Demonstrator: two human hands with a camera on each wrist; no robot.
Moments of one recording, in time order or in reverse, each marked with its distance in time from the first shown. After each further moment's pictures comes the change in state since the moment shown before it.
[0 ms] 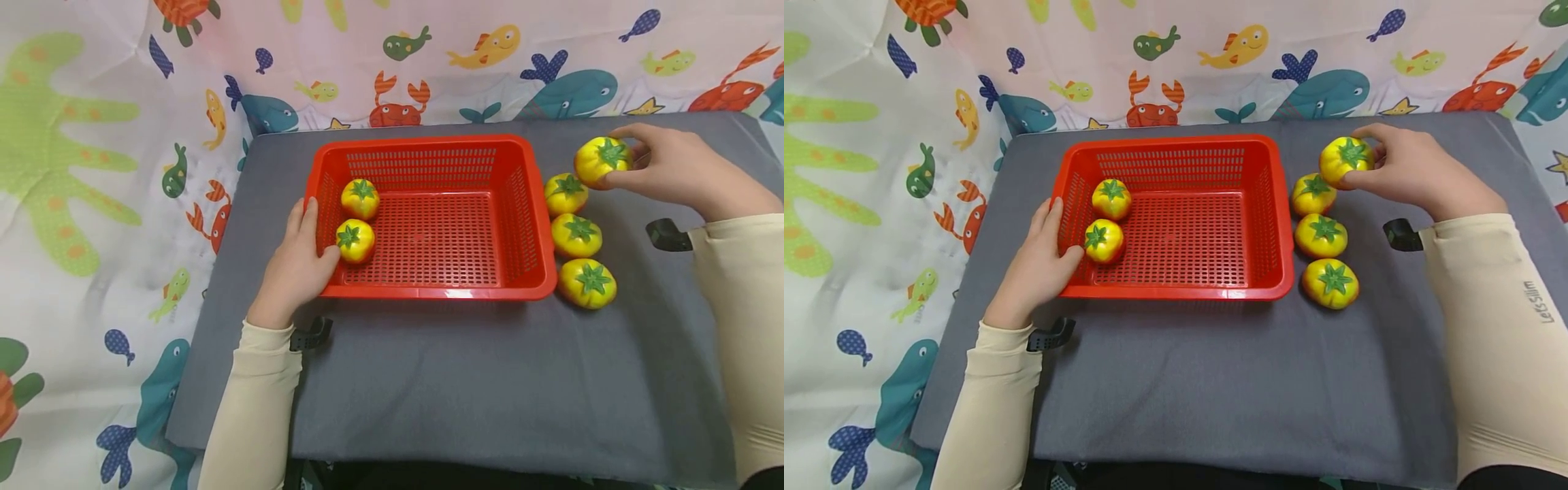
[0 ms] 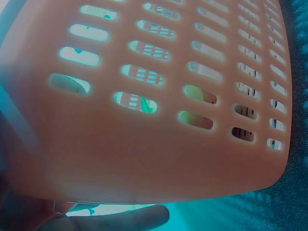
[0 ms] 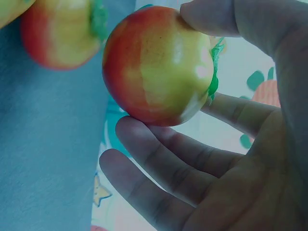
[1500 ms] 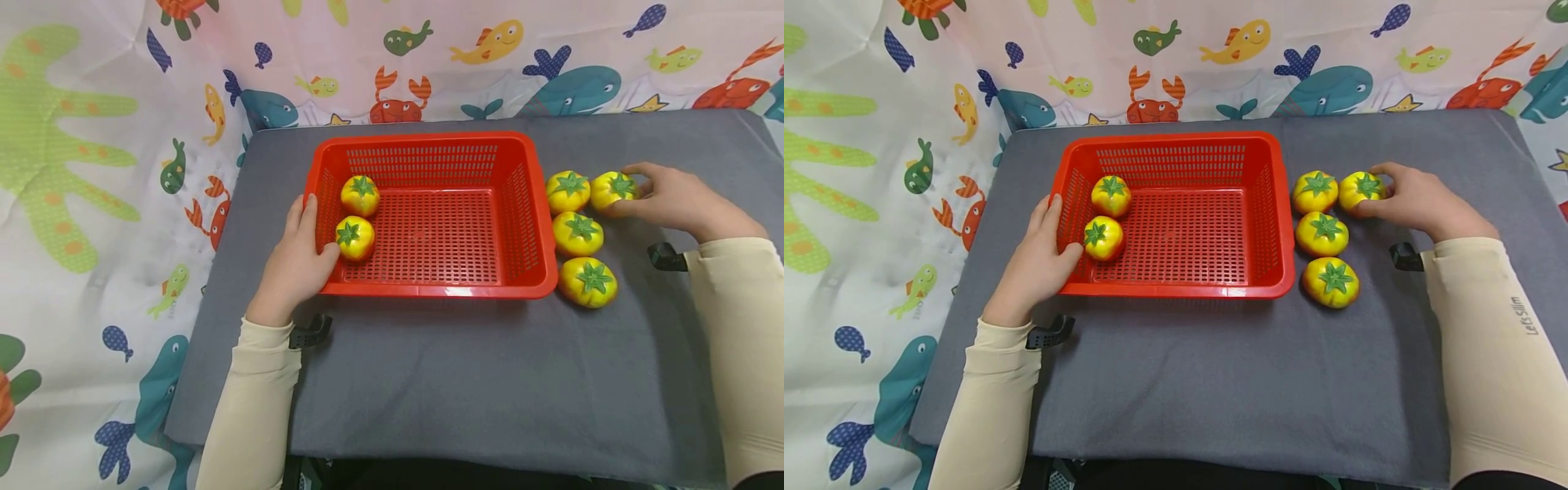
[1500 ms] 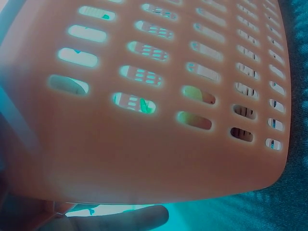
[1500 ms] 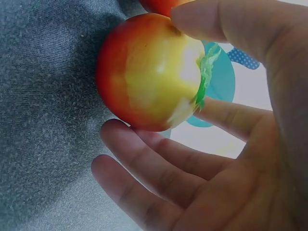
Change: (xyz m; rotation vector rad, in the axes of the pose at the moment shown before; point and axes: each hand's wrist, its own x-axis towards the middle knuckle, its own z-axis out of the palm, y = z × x) left_hand 0.000 0.001 0.002 0.004 0.016 0.000; right_hand 0.014 0.064 0.032 0.041 -0.230 0.107
